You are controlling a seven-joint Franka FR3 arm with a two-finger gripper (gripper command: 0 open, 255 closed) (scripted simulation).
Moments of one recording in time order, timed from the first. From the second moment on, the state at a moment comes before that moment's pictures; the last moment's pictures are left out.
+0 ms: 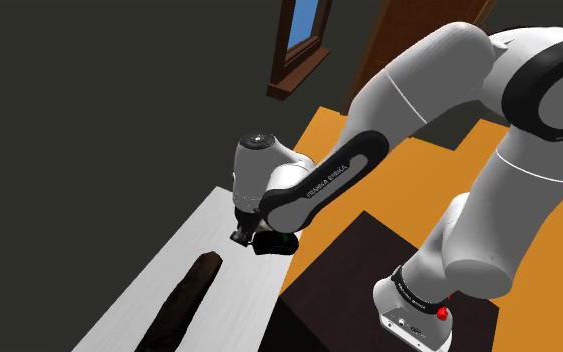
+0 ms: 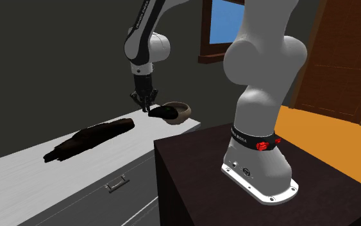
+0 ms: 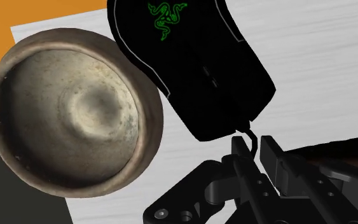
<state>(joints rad) 0.20 0.16 0.31 -2.46 -0.07 2.58 0.28</state>
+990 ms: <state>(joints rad) 0.18 0.00 0.31 -2.42 0.01 2.40 0.19</state>
